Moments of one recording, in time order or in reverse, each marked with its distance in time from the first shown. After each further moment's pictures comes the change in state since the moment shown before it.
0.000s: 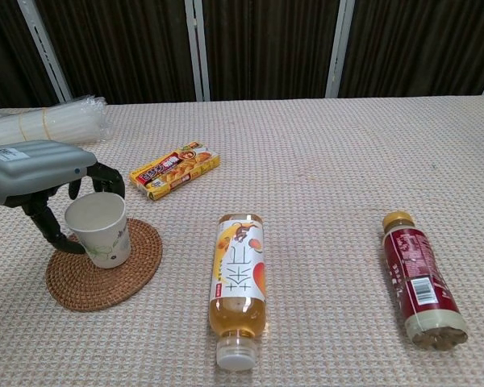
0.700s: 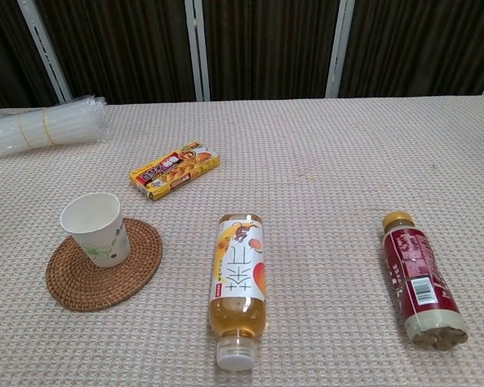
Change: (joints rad) left arm 0.295 0.216 0.054 -0.215 0.192 0.553 -0.023; right arm 0.001 0.019 -0.022 -0.030 -0.042 -0.008 0.037
